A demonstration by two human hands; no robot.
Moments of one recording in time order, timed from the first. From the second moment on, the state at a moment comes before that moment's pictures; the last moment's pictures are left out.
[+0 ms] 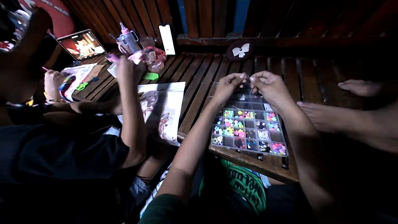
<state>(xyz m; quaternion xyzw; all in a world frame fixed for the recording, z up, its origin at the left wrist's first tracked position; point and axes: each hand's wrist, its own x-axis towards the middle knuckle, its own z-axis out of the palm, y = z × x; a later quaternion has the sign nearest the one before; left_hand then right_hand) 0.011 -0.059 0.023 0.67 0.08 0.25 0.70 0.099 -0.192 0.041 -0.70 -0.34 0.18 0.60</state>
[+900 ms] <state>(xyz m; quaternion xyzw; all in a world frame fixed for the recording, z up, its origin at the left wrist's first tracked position) 0.009 -0.062 0.027 0.66 0.06 0.22 0.71 0.105 -0.198 0.046 -0.75 -0.35 0.06 0.56</state>
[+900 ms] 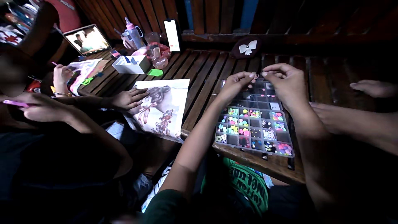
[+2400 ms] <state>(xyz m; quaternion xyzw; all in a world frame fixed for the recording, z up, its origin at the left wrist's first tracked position) 0.010 -0.070 0.020 0.78 0.07 0.26 0.56 0.099 -0.198 0.041 -0.77 -0.33 0.14 0.52</state>
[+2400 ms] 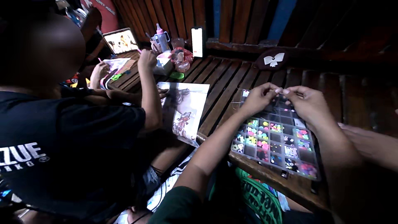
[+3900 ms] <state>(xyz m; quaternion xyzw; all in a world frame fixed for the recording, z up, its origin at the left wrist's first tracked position) 0.016 -0.065 0.022 0.63 0.09 0.26 0.73 0.095 -0.187 0.035 -0.70 -0.37 0.06 0.61</state>
